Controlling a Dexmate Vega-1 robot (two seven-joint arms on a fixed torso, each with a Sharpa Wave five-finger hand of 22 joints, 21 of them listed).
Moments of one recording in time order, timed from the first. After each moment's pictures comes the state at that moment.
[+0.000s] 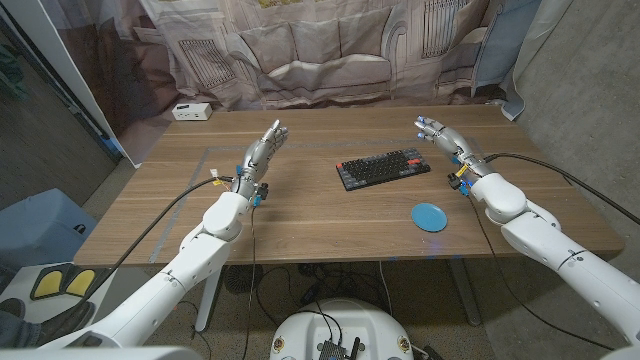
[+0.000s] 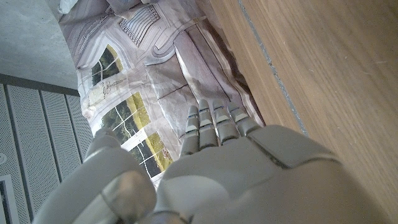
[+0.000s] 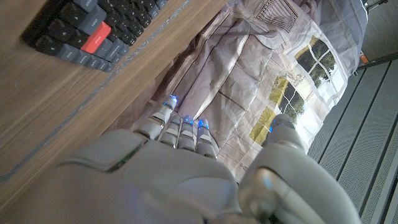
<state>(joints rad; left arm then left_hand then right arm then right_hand) 0.99 0.55 0.38 -1.54 -0.42 -0.38 0.16 0.22 0.04 0.15 -0.06 0.20 0.31 0.10 0.19 0.18 0.32 0.09 0.22 0.20 0.25 0.08 0.19 0.17 0.11 0.07 0.20 0.17 -0.95 -0.75 -0.34 -1.54 0.35 0.33 -0.05 0.30 0.05 0.24 -0.14 0.19 0.12 0.07 0.20 0.19 0.09 0.10 0.22 0.19 0.00 0.03 0.23 0.20 0.22 -0.04 0.24 0.17</state>
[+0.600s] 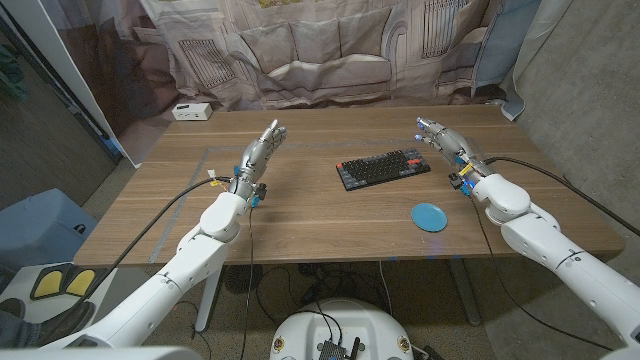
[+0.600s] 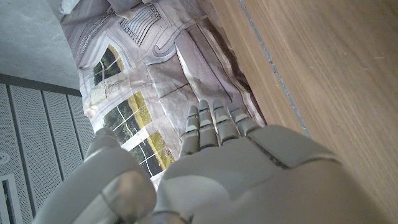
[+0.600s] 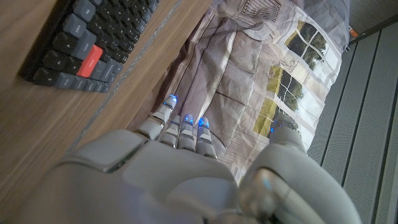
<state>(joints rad) 1.01 0.56 0.38 -1.56 -0.42 -0.38 0.16 0.22 0.04 0.15 -0.06 0.20 0.31 0.10 0.19 0.18 0.32 0.09 0.22 0.20 0.25 0.08 0.19 0.17 0.11 0.07 0.20 0.17 -0.94 -0.72 -0.33 -1.48 0.53 0.35 0.10 0.29 0.04 0.23 -0.14 0.19 0.13 0.07 0.20 0.19 0.10 0.10 0.22 0.19 0.00 0.03 0.23 0.20 0.23 -0.04 0.24 0.17</state>
